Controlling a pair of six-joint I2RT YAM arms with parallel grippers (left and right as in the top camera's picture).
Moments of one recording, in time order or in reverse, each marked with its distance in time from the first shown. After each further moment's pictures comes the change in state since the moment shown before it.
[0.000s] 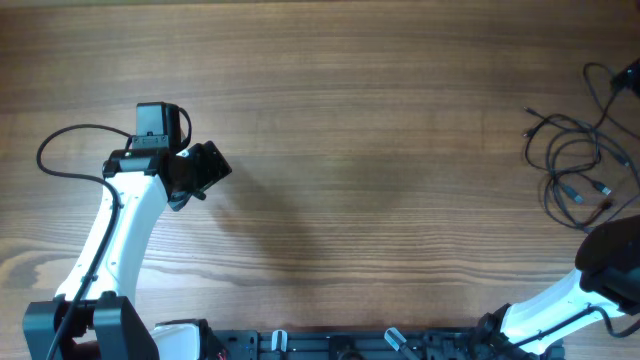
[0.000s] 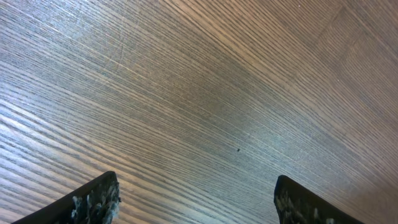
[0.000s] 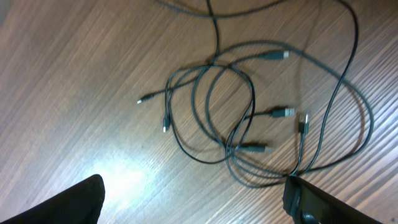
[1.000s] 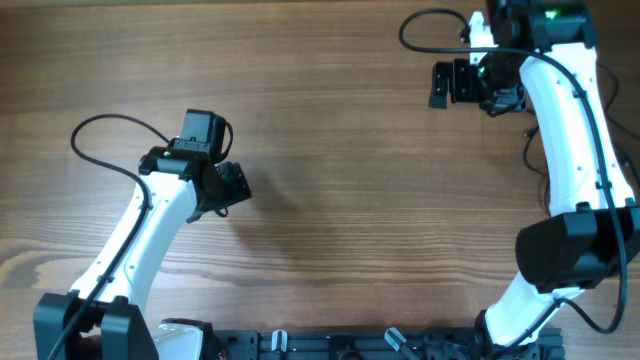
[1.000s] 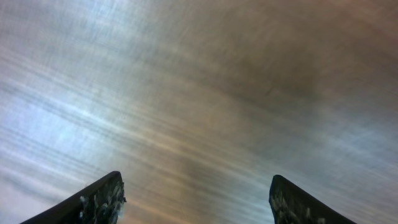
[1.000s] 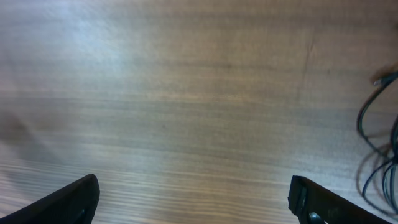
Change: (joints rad) left arm -0.196 0.000 0.000 -0.158 -0.161 0.015; right arm 0.648 -0.002 -0.090 -0.081 -0.050 -0.243
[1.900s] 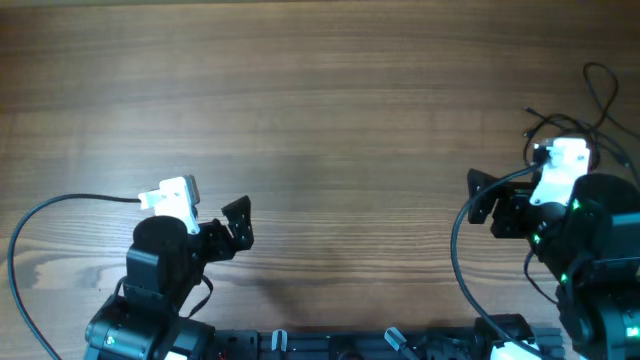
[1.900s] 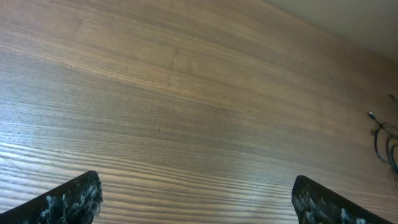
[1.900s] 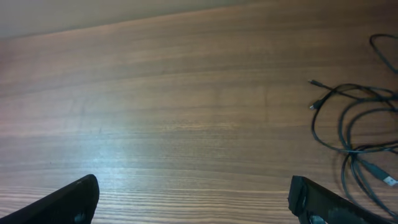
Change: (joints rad) left arm -0.134 -0.921 -0.288 0.157 0.021 0.047; right arm 0.000 -1.170 -0.869 0.457 0.048 0.079
